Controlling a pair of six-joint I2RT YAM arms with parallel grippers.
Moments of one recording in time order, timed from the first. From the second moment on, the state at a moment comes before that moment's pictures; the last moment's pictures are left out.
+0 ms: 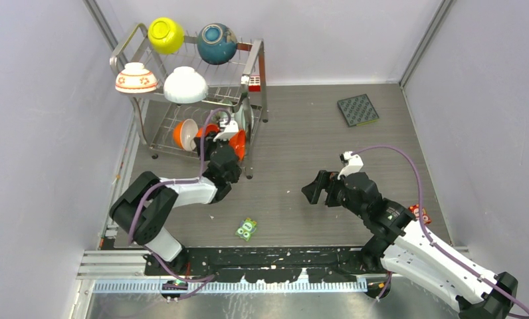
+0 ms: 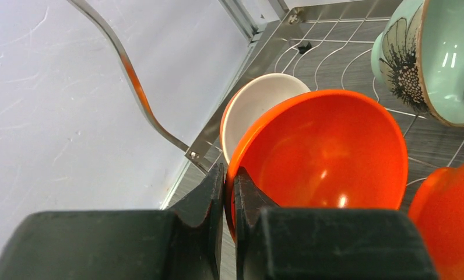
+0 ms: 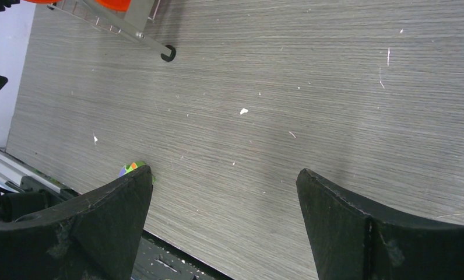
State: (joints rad) left arm -0.67 1.57 0.65 0.97 -1.26 0.61; right arm 0.74 0.62 0.52 -0.39 0.14 0.66
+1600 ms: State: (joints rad) left arm -0.66 0.88 1.02 -0.84 -0.87 -0.42; right arm 0.74 0.65 0.52 -0.39 0.12 0.67
